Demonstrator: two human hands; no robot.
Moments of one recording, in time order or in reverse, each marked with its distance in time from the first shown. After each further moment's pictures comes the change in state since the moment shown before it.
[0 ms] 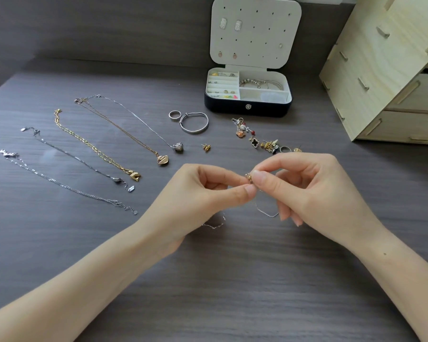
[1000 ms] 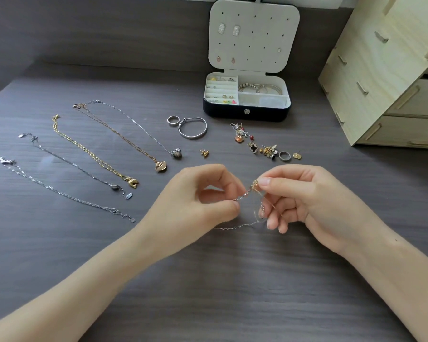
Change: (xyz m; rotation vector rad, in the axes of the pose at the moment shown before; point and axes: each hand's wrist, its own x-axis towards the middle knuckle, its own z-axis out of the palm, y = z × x) left_hand 0.002 0.000 -0.006 0.120 -0.018 0.137; right_hand 0.009 0.005 -0.003 0.383 -0.102 0.402
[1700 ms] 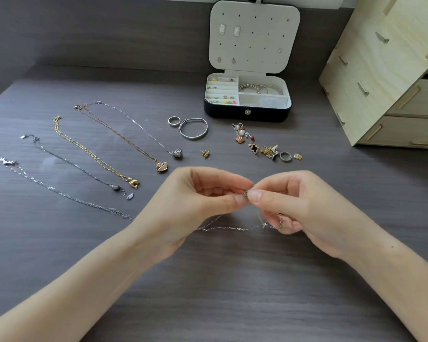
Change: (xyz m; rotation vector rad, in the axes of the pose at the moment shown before) left_hand 0.000 0.011 0.004 -0.279 0.053 -0.167; right_hand -0.002 0.002 0.005 -0.118 -0.097 -0.018
